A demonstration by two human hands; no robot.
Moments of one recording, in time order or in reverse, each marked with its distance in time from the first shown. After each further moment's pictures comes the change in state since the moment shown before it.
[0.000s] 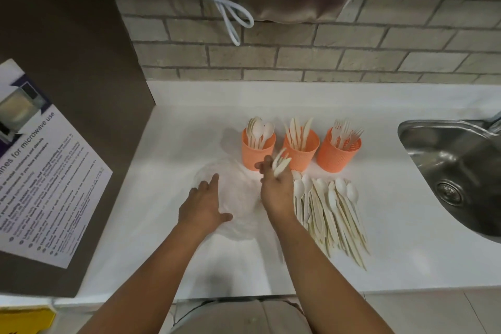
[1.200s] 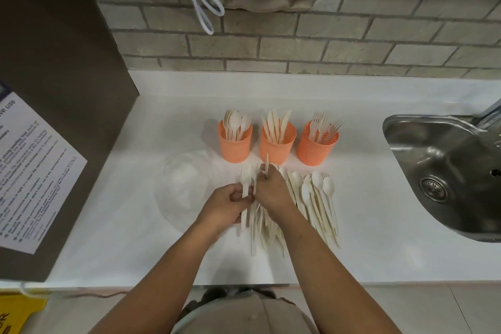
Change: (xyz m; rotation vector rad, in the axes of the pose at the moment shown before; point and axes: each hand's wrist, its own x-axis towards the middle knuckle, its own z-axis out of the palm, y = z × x) left_hand -0.050 0.110 0.004 -1.146 -0.182 -0.059; right_hand 0.017 -0.004 -0.068 -0.412 -0.279 0.211
